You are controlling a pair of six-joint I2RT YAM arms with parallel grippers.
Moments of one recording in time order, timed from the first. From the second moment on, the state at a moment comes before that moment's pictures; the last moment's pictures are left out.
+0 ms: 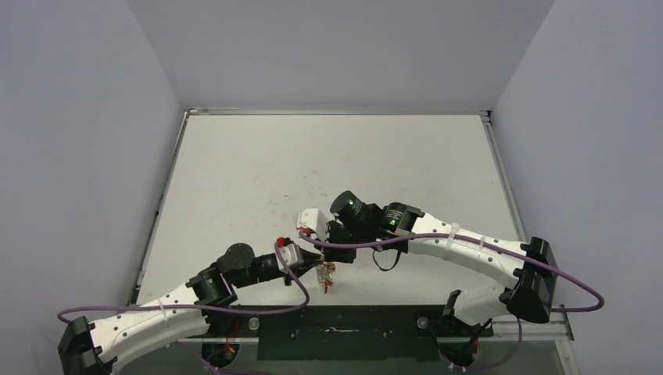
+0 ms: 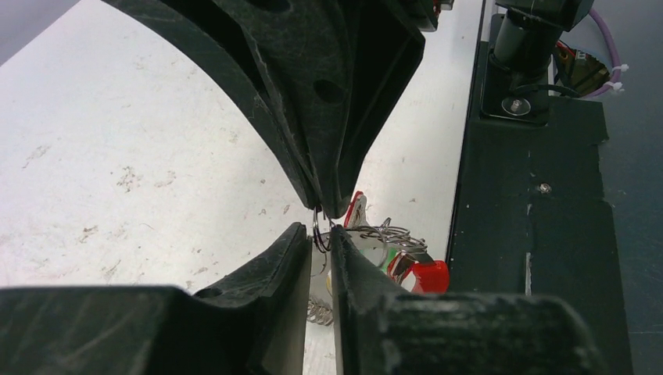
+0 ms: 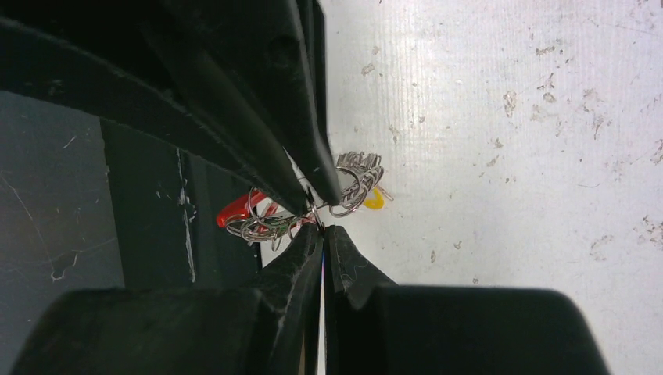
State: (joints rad) left arm -1.01 0.56 0.25 0.19 0.25 0.09; right arm 1.09 1.38 1.17 -0.68 -0.33 -0.27
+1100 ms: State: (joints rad) left arm -1.01 0.40 0.04 0.55 0.24 0.02; right arm 0.92 1.27 0.95 -0.33 -0.68 -0.22
